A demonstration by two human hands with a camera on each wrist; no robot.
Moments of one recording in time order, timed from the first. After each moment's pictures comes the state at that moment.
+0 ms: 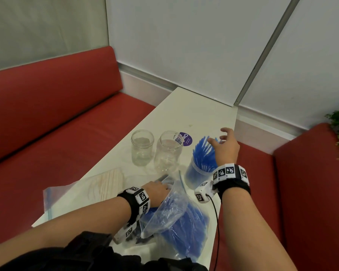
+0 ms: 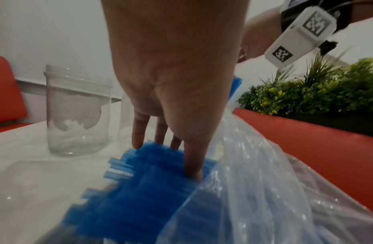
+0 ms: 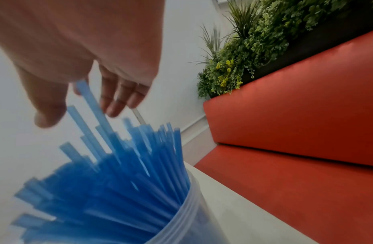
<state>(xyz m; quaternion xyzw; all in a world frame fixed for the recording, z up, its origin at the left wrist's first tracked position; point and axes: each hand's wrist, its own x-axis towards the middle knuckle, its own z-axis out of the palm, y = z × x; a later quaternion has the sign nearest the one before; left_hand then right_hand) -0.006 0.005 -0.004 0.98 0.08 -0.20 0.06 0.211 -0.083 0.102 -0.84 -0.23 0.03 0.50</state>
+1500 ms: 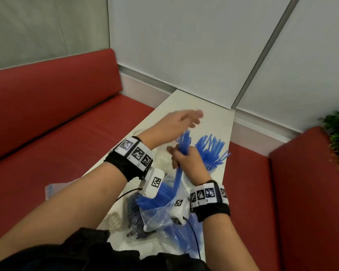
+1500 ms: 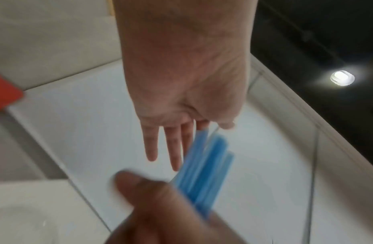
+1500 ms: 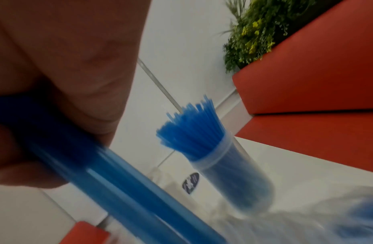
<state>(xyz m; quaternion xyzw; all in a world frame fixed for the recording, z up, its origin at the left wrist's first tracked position) 0.023 0.035 0.190 0.81 0.13 0.21 0.53 0.080 -0.083 0.121 -0.68 -0.39 0.30 0.55</state>
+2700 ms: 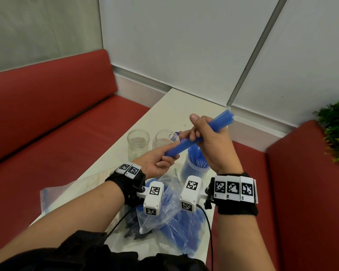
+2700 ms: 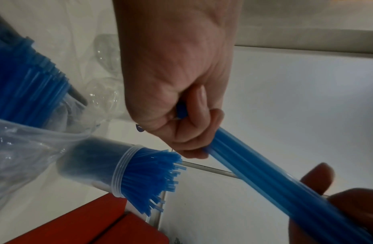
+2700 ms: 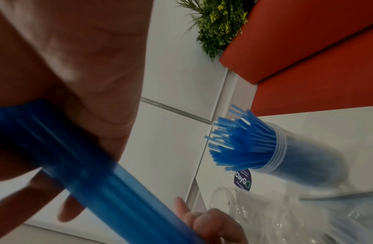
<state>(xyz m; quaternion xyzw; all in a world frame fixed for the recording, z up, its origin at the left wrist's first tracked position) 0.015 0.018 0.101 0.24 0.27 -0.01 0.93 0.108 -0.112 0.196 -0.52 -0.38 0.30 0.70</state>
